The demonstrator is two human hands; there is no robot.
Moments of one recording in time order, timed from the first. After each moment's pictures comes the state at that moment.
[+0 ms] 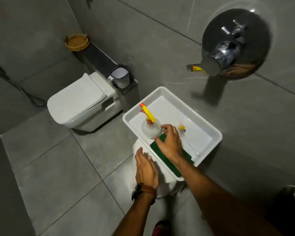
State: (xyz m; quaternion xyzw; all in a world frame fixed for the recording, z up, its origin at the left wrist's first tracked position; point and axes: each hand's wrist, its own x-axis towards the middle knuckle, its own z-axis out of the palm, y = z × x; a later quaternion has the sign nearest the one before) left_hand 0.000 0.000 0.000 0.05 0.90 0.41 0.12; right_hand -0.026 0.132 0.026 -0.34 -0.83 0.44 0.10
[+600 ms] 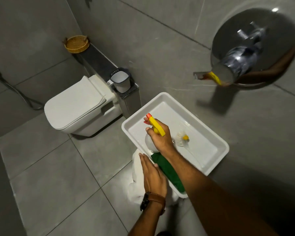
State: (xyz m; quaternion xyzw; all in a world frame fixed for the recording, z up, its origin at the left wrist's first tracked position) left_hand -0.004 0.038 -0.005 0.01 0.88 0.45 0.15; right_hand -0.100 0.141 0.034 -0.26 -0.73 0.61 0.14
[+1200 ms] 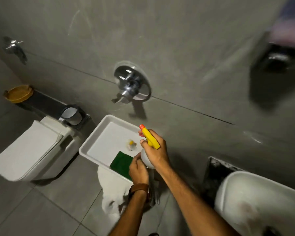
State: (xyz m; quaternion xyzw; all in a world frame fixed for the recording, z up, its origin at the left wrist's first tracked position) left_hand 0.106 0.111 0.151 0.01 0.75 0.61 0.25; right_hand 0.128 0.181 0.208 -0.35 -0.68 0.56 0.32
